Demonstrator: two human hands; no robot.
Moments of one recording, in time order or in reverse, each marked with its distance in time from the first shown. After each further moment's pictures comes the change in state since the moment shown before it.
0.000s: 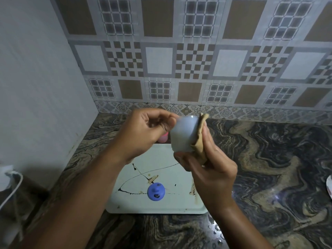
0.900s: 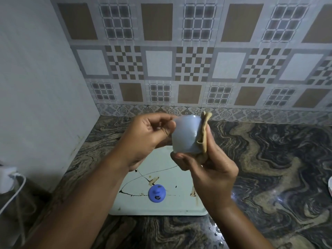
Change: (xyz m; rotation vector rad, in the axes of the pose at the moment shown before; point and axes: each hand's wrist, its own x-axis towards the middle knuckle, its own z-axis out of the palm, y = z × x) left_hand -0.007 0.002 0.008 -0.246 -0.039 -0.115; right_hand -0.001 0.003 0.001 0.076 0.035 0.054
